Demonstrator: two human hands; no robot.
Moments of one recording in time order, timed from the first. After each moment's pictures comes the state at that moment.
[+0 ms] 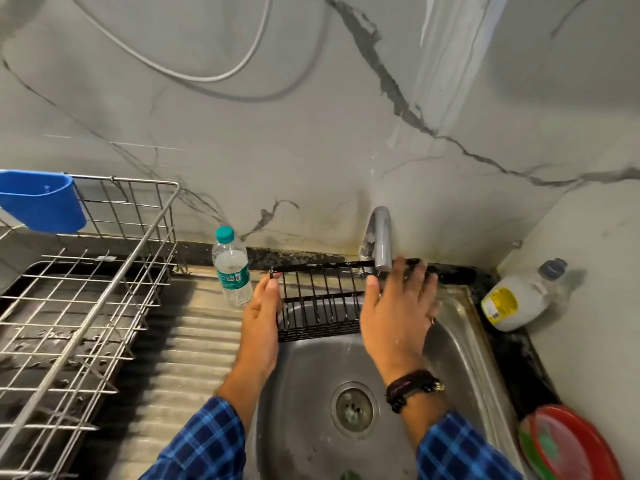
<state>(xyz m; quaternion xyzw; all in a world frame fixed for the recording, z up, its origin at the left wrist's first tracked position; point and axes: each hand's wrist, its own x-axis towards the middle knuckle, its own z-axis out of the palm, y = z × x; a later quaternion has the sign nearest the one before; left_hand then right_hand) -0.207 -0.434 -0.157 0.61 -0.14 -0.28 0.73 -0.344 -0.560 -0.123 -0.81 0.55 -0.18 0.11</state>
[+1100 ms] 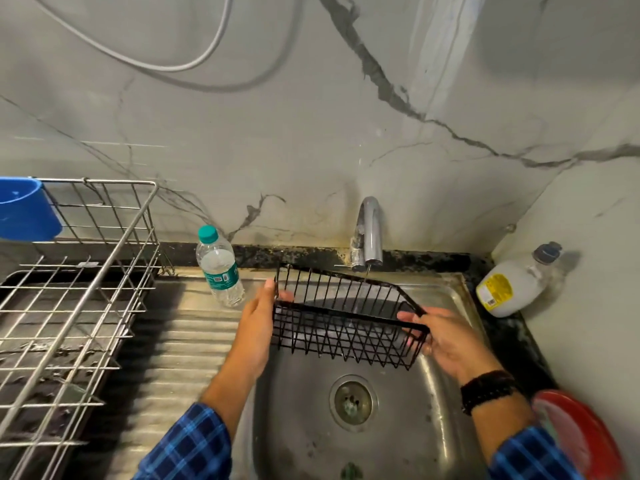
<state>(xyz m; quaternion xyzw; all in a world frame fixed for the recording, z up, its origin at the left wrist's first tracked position) -0.203 -0.442 -0.161 0.67 -0.13 -0.36 0.64 -0.421 -0.625 -0.158 -0.45 0.58 -0.18 0.65</state>
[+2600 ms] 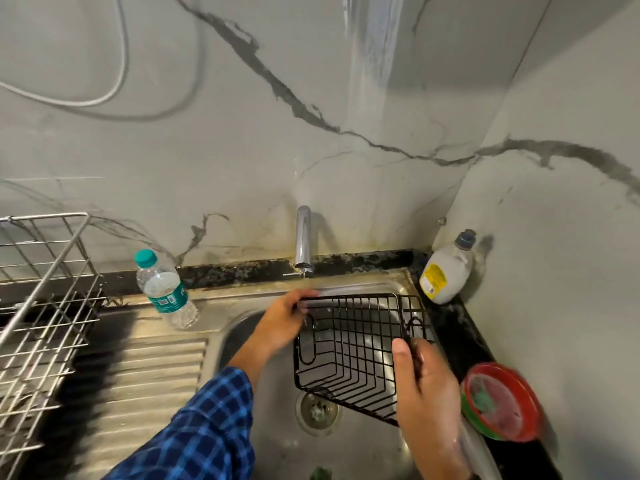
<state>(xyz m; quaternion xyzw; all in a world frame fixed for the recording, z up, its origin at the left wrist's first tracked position) -0.253 -0.535 -0.185 0.73 -0.44 -0.32 0.41 -0.503 -0.523 -0.120 -0.70 0.51 -0.41 0.29</state>
